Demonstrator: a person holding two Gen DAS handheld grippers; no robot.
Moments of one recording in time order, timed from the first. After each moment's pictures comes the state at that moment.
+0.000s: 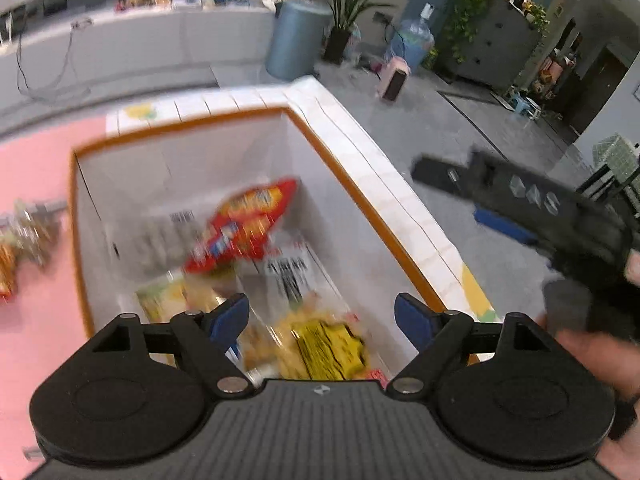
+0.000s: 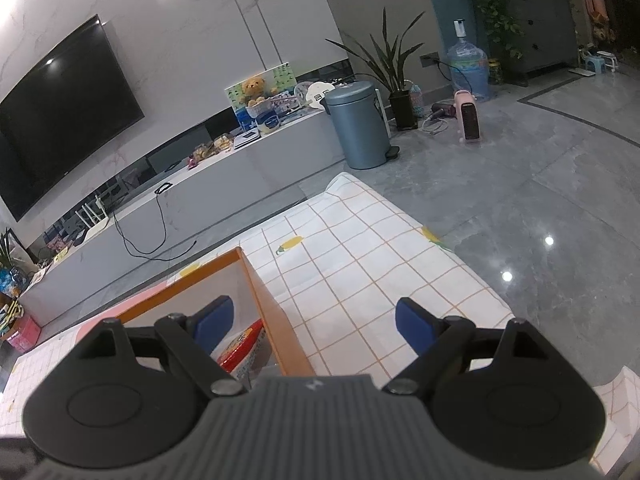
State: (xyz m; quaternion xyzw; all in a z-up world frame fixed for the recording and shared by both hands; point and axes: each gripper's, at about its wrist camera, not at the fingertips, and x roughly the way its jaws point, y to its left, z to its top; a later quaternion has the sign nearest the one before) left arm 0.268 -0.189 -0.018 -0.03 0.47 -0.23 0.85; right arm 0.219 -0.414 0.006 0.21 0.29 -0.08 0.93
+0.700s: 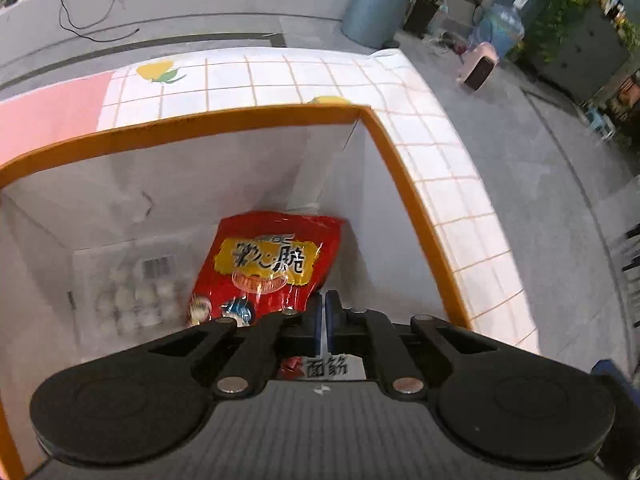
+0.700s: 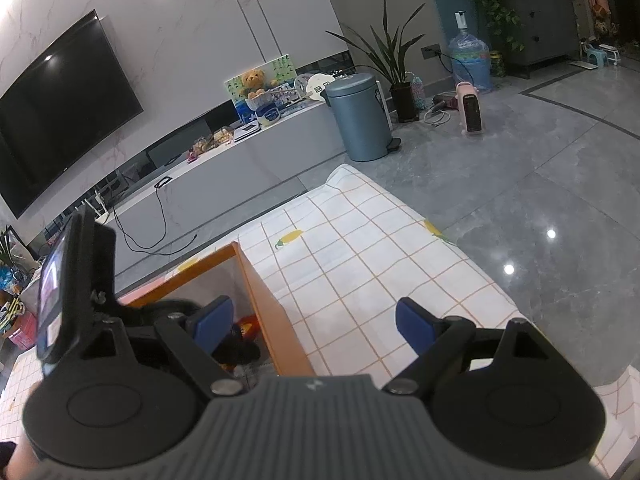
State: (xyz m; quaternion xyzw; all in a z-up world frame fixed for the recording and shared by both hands) left arm 0.387 -0.229 -0.082 -0.07 0.55 -0.13 0.82; right arm 0.227 -0.415 0.001 0.21 0.30 -0.08 0.93
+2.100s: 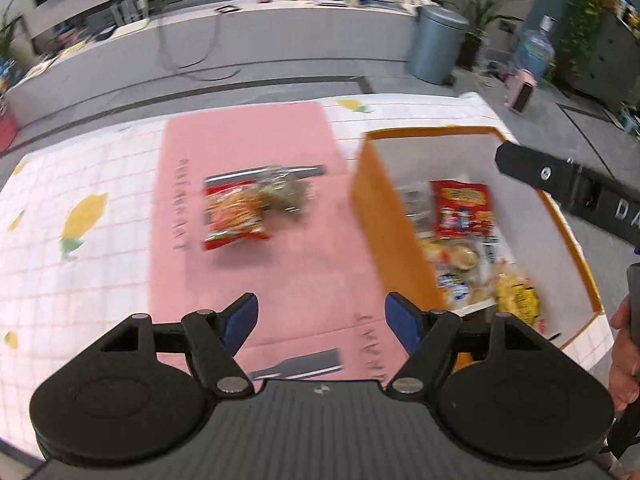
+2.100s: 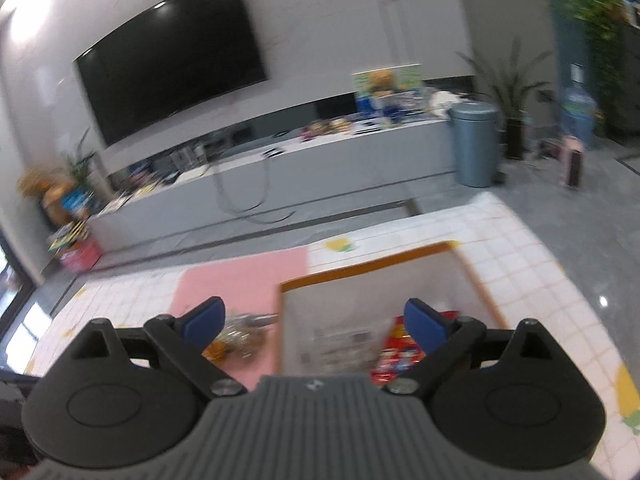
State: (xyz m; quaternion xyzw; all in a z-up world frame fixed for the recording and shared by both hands) left arm 0.227 -0.009 0.036 -0.01 0.50 -0.05 0.86; right arm 0.217 -0.224 0.068 0.10 0.29 0.08 0.95
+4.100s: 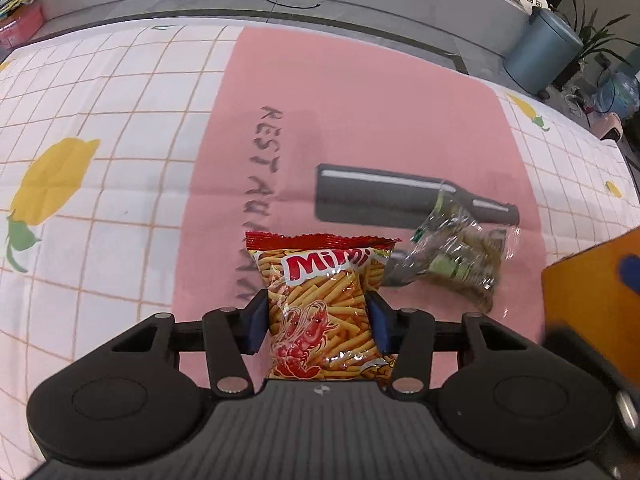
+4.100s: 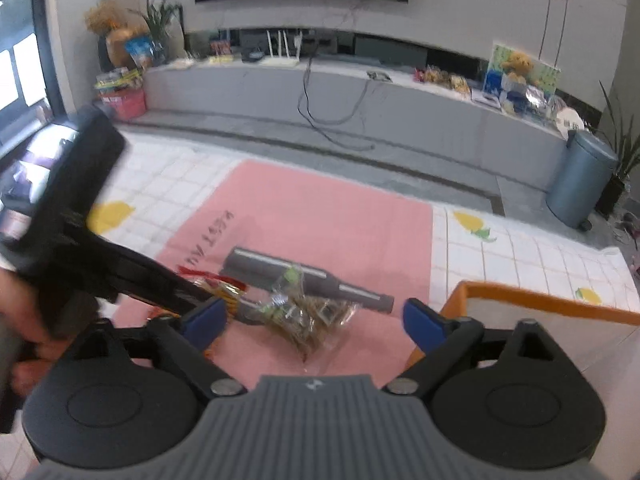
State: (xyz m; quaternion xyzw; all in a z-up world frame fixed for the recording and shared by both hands) left arm 0.398 0.113 -0.114 -0.11 0.57 0.01 0.81; right arm 0.360 -0.081 -0.045 -0.08 0.38 0.16 0.91
